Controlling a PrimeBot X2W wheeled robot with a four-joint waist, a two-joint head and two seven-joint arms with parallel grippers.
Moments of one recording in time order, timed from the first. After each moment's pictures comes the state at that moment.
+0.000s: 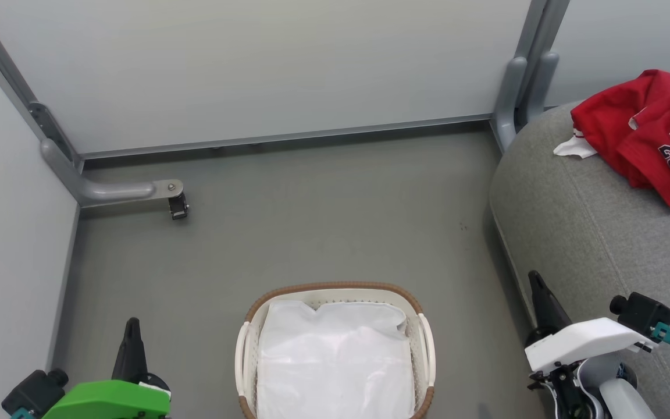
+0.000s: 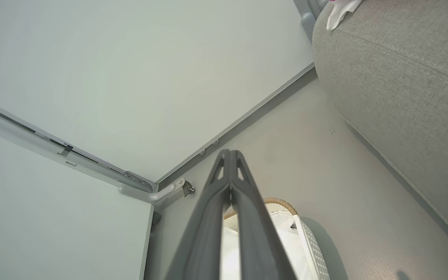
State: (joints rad) left arm 0.00 0.05 0.03 0.28 -0.90 -0.10 -0.10; right arm -0.14 -0.05 0.06 0.35 0.82 0.13 -0.11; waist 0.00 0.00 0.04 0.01
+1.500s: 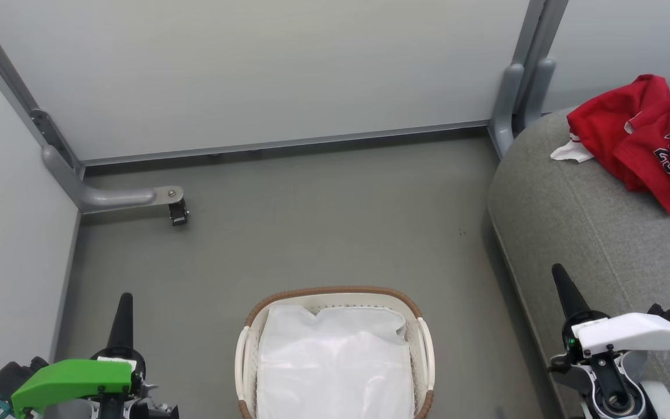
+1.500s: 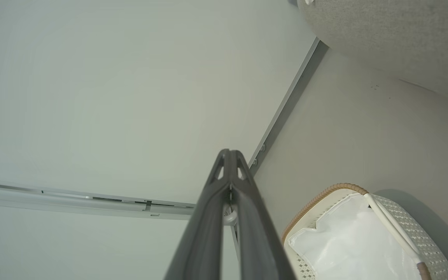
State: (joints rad) left arm -0.06 0.05 0.08 0.26 -1.32 -0.12 0.03; right arm -0.12 -0.06 -0.03 0.29 1.30 0.13 0.02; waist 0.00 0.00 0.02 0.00
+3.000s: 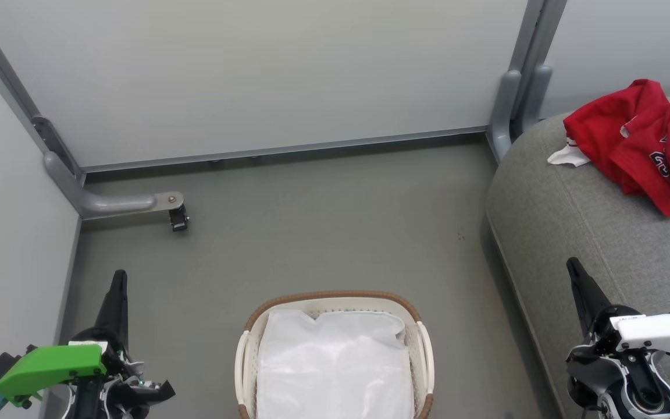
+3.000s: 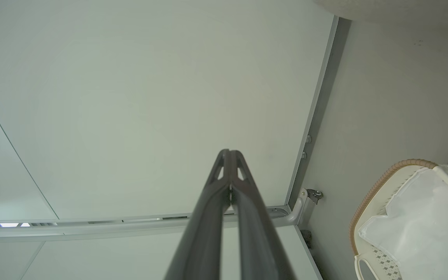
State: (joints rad) left arm -0.10 0.05 0.11 0.25 -1.61 -0.13 0.11; right arm -0.11 -0.05 -0.10 0.25 1.62 0.13 0.11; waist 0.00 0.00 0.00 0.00
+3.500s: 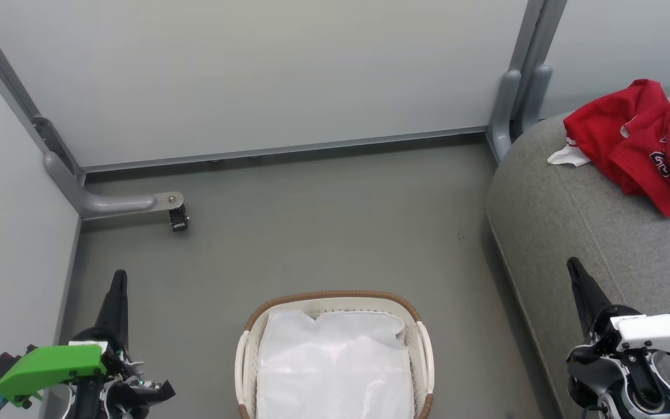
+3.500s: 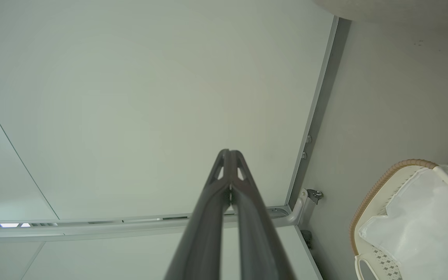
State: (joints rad) left arm -0.10 0.05 0.11 0.25 -1.61 -0.13 0.11; right arm -0.11 -0.05 -0.11 0.24 1.62 0.13 0.11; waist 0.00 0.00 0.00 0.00
